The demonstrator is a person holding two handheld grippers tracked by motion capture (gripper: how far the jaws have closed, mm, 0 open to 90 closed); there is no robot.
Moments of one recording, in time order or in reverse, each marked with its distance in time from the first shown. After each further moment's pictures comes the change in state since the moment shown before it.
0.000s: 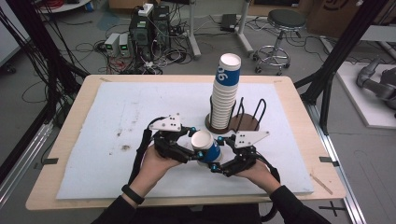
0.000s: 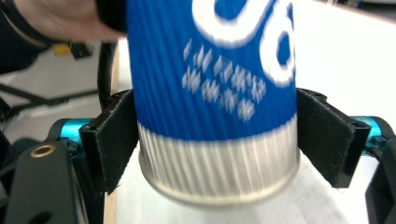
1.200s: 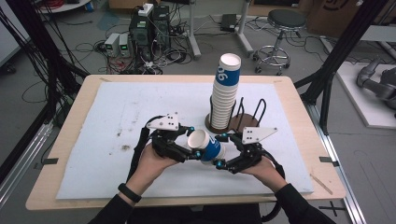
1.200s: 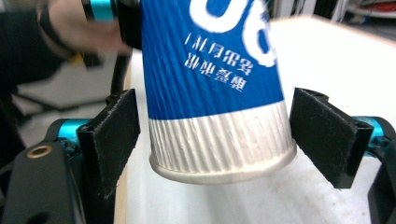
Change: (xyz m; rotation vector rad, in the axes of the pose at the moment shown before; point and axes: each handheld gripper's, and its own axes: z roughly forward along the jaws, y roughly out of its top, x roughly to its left) left arm 0.001 0.002 -0.005 0.012 -0.010 0.019; right arm -0.005 0.008 -0.015 -0.052 0.024 0.027
